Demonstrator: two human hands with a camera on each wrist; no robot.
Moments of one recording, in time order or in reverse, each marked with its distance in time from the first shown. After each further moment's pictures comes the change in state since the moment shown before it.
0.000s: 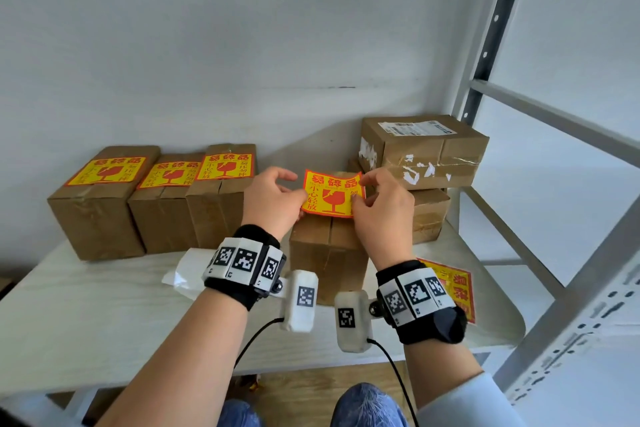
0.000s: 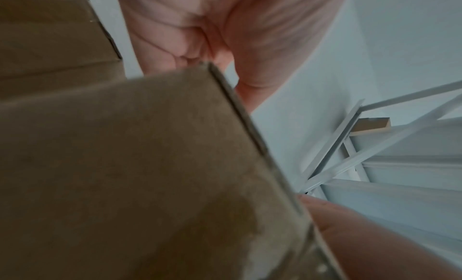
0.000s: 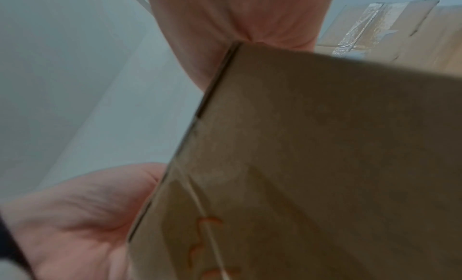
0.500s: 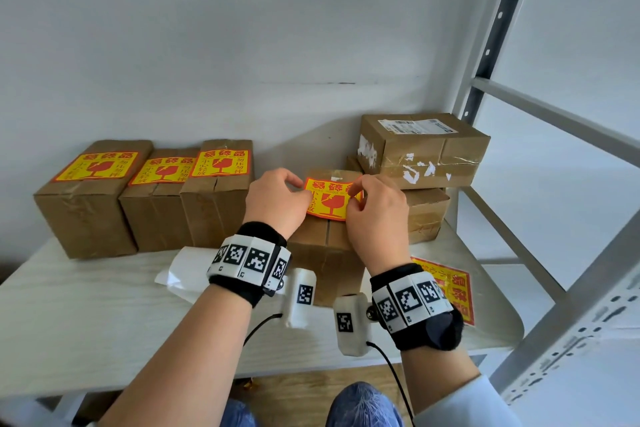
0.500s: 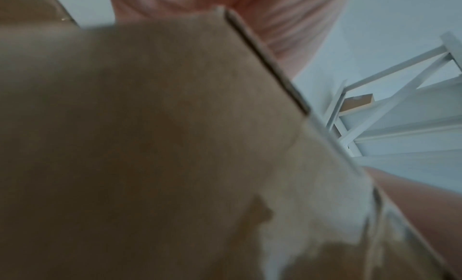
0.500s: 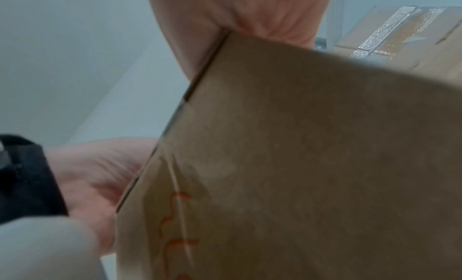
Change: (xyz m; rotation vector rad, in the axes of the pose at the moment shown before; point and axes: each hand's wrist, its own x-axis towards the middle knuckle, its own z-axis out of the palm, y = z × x) left_hand 0.004 0.004 0.007 0.276 0.007 0.010; right_hand -0.004 -0.006 0.004 -0.146 -0.027 -0.070
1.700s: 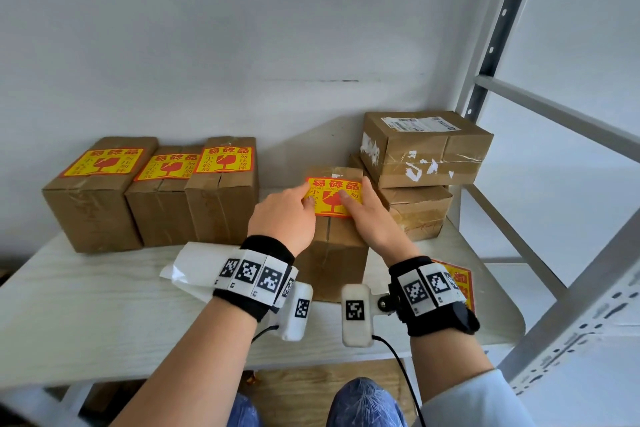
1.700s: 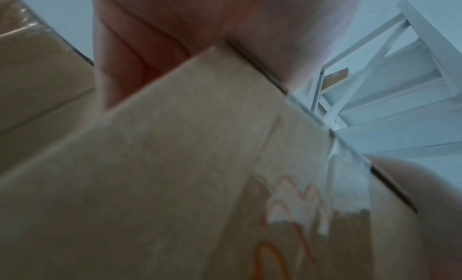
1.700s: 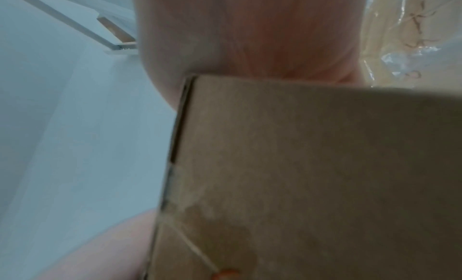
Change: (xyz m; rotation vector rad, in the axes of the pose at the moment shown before) left_hand -0.027 -0.001 0.000 0.415 -0.199 0.090; right_hand 0.010 0.017 0.004 0.431 -0.534 0.310
